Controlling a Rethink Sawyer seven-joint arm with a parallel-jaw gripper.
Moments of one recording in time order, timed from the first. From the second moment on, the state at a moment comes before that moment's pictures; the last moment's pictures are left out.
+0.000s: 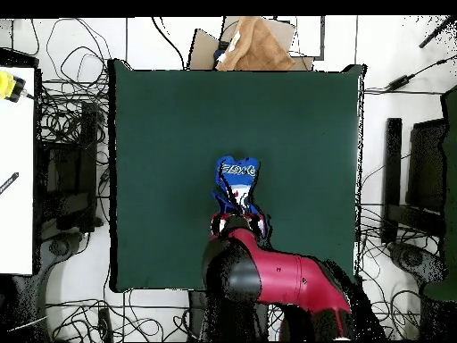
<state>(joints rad) -0.45 -1.05 0.16 2.19 -0.23 0.14 1.55</state>
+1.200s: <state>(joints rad) -0.67 -0.59 0.31 2.12 -0.47 -0.04 1.55</state>
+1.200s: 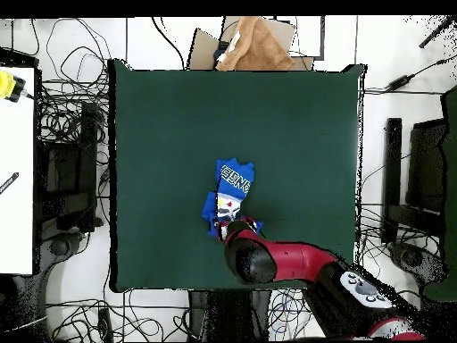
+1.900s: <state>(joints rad) -0.67 -0.57 0.31 2.12 -0.48 -0.04 1.55</state>
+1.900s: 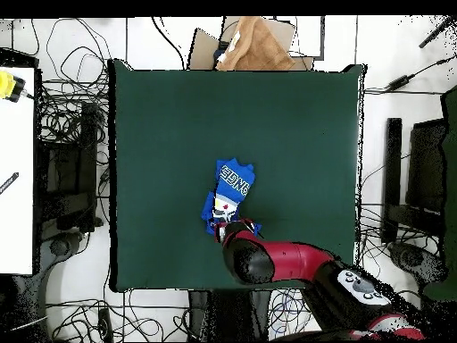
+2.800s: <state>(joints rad) -0.67 -0.64 0.35 2.13 -0.47 -0.04 1.55</state>
